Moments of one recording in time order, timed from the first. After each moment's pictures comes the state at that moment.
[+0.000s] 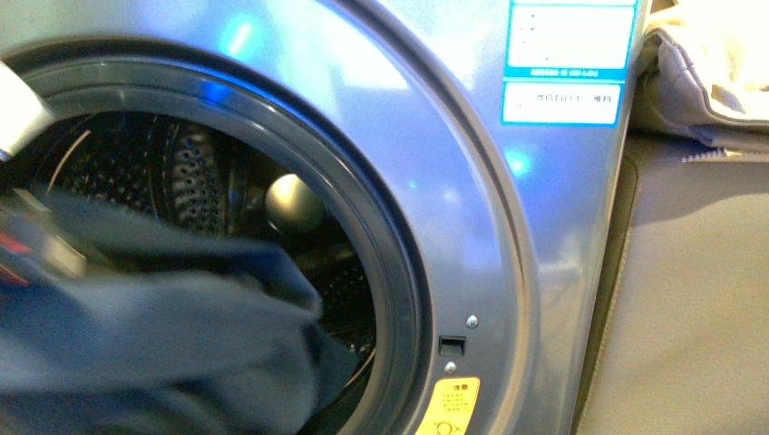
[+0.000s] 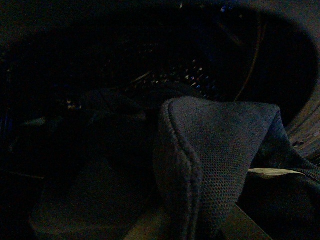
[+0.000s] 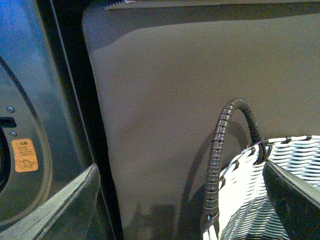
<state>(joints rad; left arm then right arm) 0.03 1.07 0.66 0.22 0.44 -0.01 0.00 0.00 0.01 0.00 0.00 0.00</state>
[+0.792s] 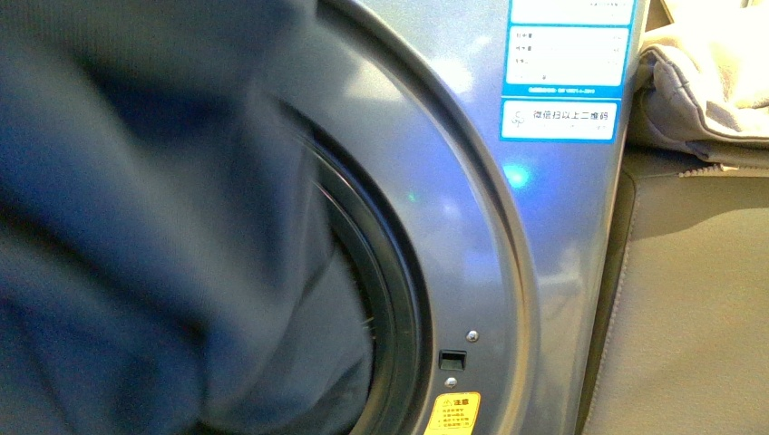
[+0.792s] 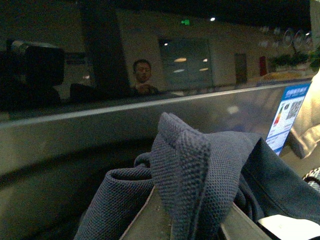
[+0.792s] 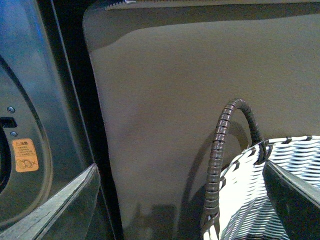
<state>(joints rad) -0.06 0.87 0.89 0.24 0.49 -0.08 0.00 0.00 0.01 0.00 0.00 0.00</state>
